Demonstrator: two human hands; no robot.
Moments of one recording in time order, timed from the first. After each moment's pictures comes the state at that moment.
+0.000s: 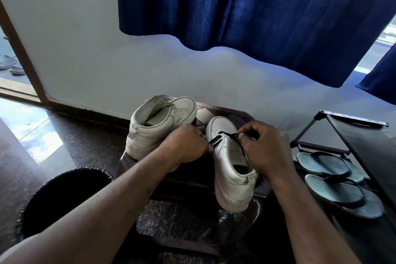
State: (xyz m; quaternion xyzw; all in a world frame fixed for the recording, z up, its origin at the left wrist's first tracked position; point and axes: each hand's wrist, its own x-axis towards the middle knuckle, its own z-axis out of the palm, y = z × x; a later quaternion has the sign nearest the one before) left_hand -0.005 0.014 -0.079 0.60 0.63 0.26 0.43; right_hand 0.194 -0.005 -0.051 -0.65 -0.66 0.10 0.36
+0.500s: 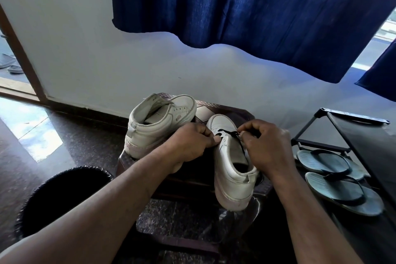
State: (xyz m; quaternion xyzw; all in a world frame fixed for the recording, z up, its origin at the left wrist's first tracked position) left_hand 0.005 0.008 -0.077 0.55 0.57 0.32 0.51; right_hand 0.195 -0.006 -0.049 -0.66 -0.64 0.14 0.36
